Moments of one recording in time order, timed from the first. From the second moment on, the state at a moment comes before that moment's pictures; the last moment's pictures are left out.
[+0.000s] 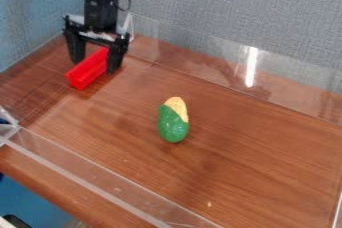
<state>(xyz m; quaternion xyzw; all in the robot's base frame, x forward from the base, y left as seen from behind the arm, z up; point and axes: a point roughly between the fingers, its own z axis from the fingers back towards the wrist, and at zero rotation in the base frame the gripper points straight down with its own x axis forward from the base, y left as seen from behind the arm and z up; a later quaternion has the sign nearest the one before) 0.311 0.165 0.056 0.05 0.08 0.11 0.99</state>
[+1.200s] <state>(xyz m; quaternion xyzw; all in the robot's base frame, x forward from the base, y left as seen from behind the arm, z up) 0.307 0.131 0.070 0.07 0.06 0.13 0.99</state>
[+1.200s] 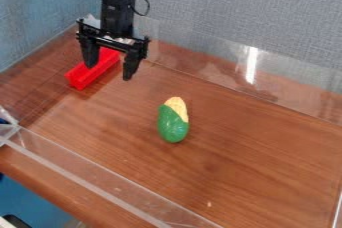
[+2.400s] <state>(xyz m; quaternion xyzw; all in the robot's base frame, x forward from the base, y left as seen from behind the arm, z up) 0.323 0.181 0.036 0.07 0.09 0.12 0.98</state>
